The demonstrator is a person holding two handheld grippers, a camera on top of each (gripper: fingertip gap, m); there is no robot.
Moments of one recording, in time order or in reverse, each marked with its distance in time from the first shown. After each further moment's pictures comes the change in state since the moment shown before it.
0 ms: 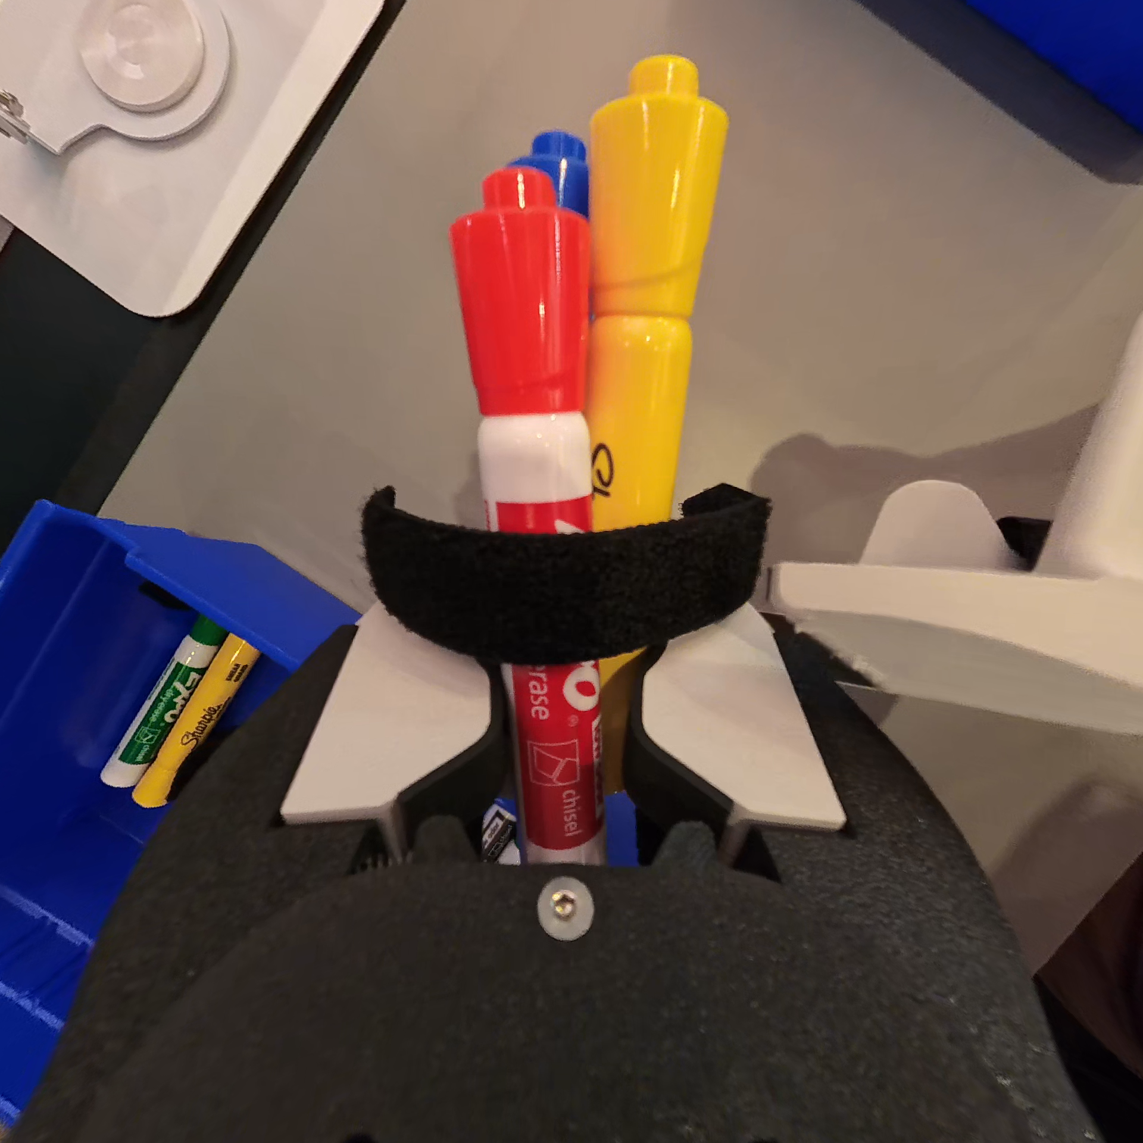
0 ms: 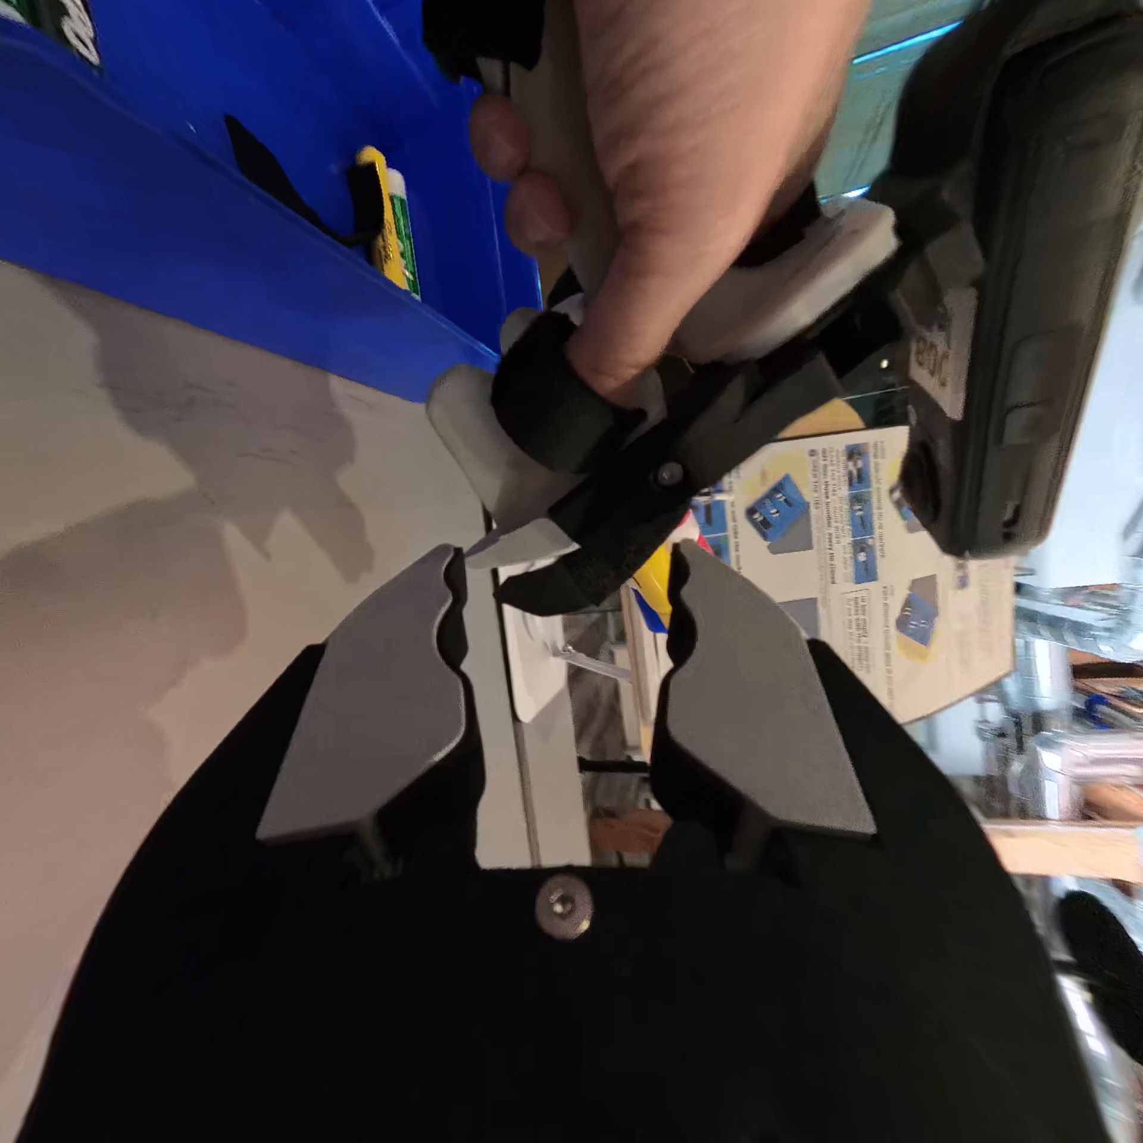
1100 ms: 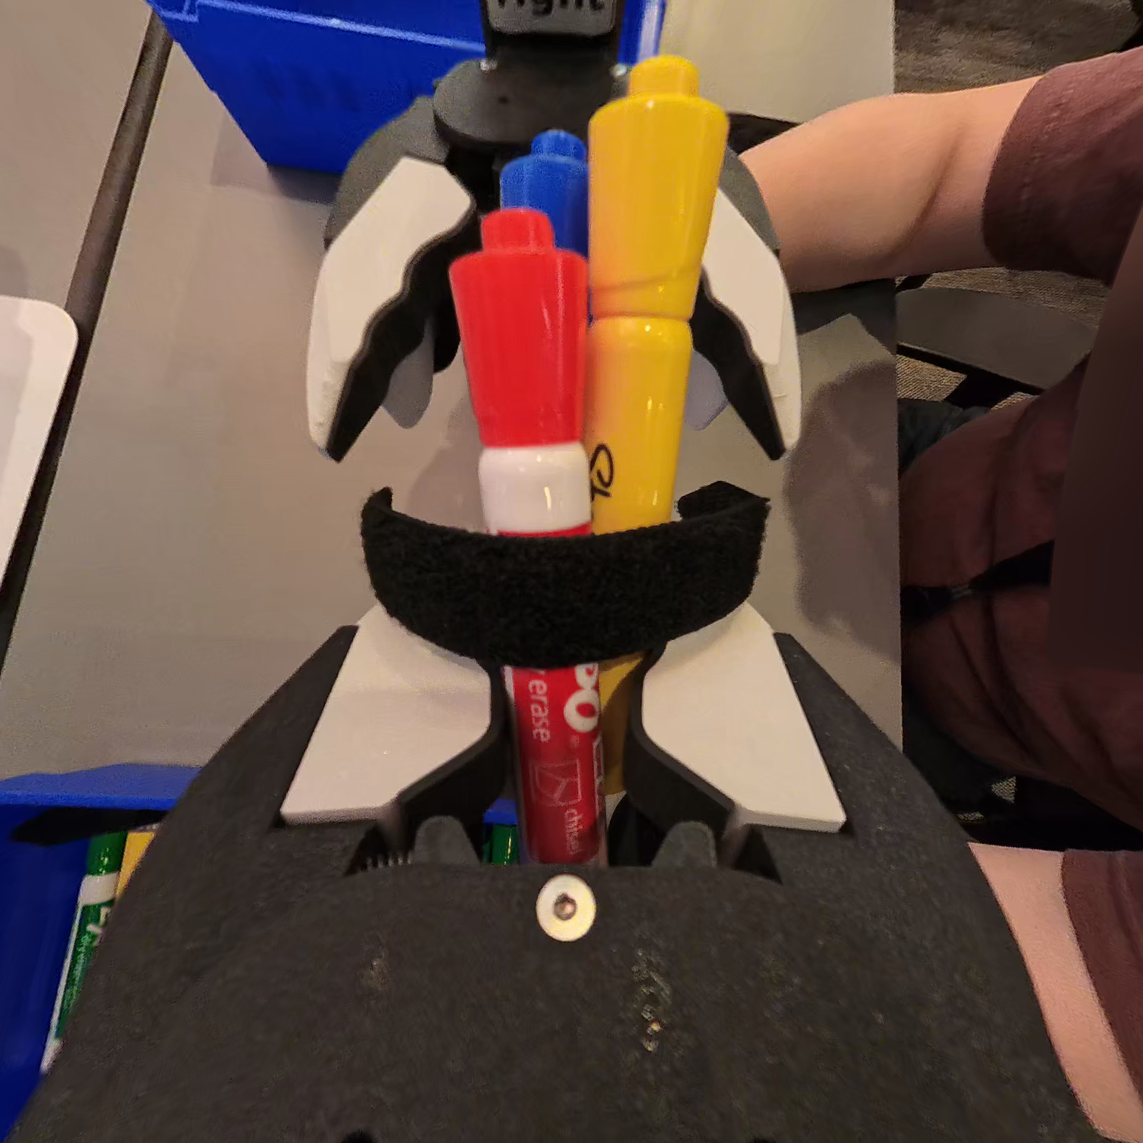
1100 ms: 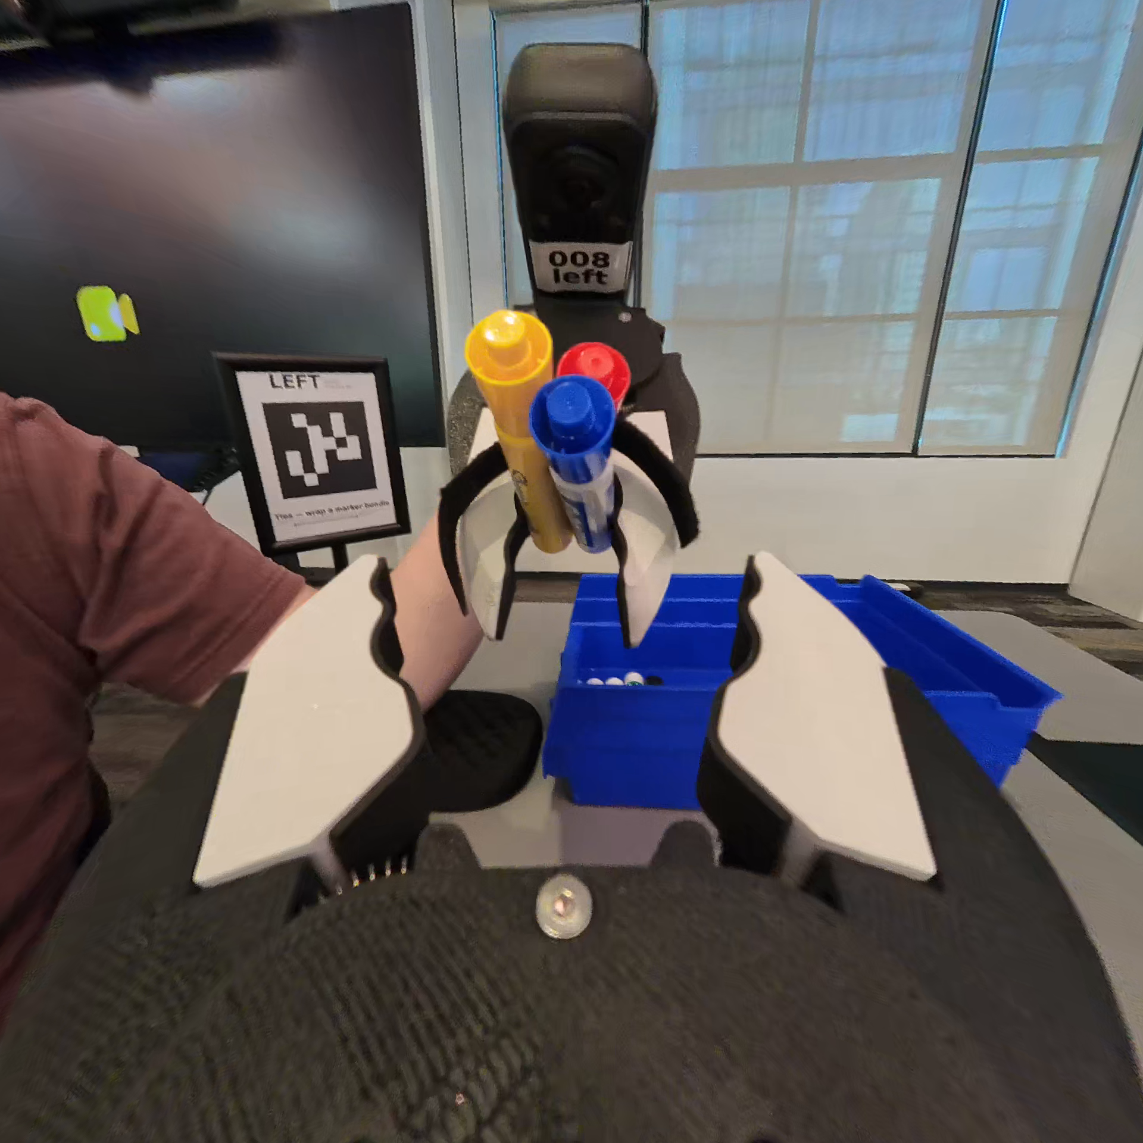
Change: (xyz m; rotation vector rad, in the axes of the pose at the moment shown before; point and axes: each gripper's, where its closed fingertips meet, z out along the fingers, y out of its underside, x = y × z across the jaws) left arm 0.096 0.004 -0.082 0.214 0.385 0.366; right arm 0.044 -0.027 -0.074 1.115 -0.737 1.217
